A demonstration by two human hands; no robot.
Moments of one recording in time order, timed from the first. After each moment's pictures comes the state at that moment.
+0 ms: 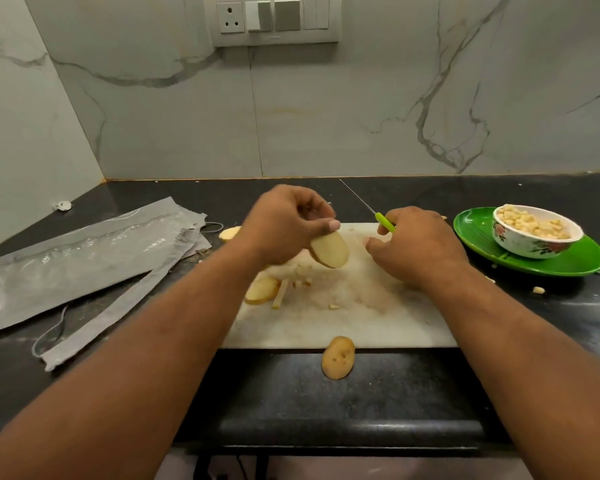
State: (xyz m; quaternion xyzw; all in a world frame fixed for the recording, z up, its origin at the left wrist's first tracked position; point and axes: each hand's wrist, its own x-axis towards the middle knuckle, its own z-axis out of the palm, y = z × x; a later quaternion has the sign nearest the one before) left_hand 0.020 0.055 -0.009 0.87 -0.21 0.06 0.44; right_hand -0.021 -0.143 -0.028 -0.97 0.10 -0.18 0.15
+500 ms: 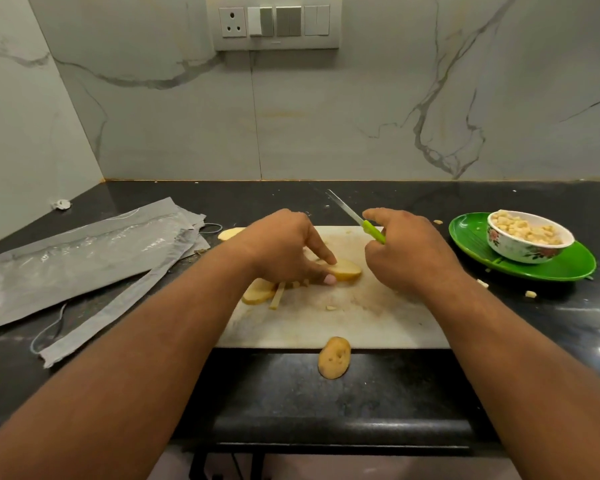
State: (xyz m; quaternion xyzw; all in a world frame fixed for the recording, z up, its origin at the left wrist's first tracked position) left_hand 0.012 0.058 -0.001 0.95 -0.29 -0.04 0.12; right_hand -0.047 -0.124 -0.011 -0.96 0.06 -0.15 0.22
